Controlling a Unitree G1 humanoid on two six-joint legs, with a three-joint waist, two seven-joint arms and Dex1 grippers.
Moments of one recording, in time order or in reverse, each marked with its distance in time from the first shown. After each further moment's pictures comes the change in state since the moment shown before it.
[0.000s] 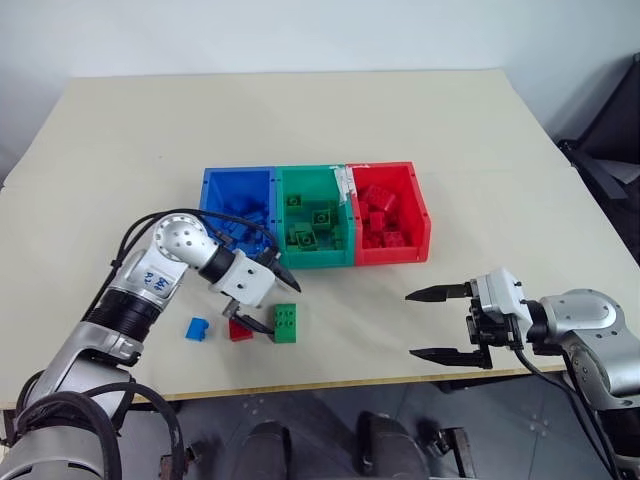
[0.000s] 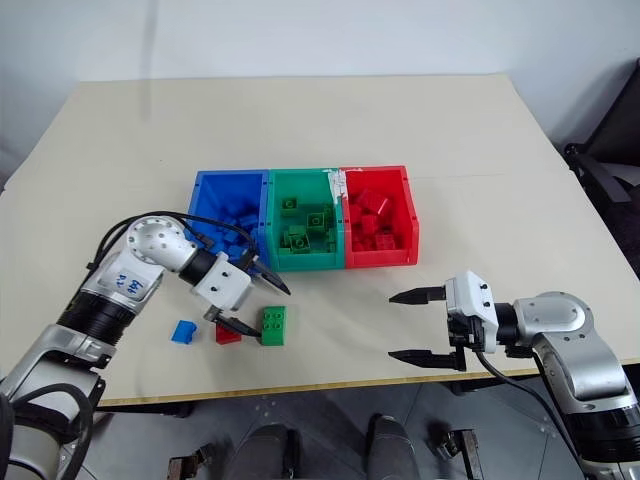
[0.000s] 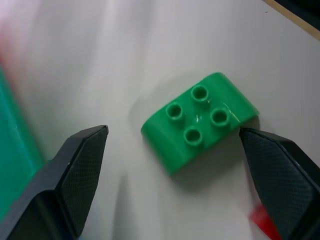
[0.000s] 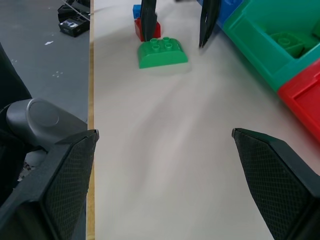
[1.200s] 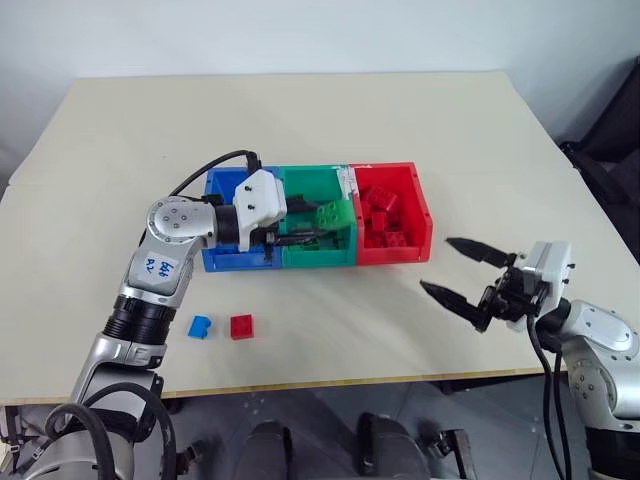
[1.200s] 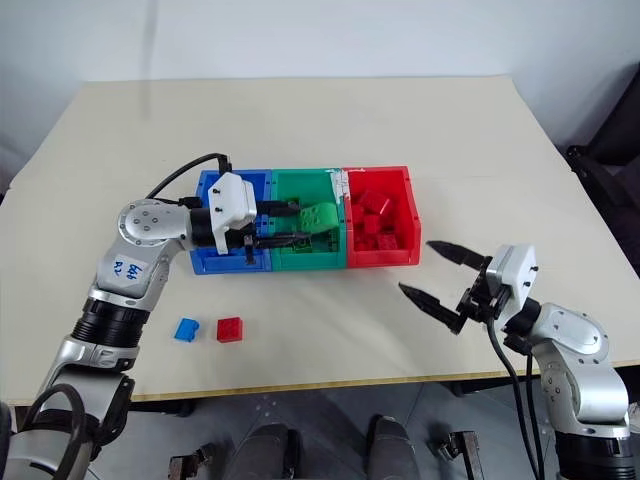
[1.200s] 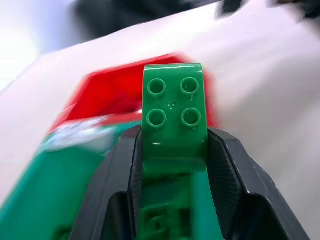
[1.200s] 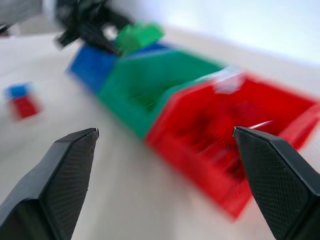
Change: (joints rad) left arm 0.016 -0.161 0.303 -0.216 -0.110 0.516 0.565; right arm 0.054 0.223 -0.225 -0.059 0.070 -0.052 -0.391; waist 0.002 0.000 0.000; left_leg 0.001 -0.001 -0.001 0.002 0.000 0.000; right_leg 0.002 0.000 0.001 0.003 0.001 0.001
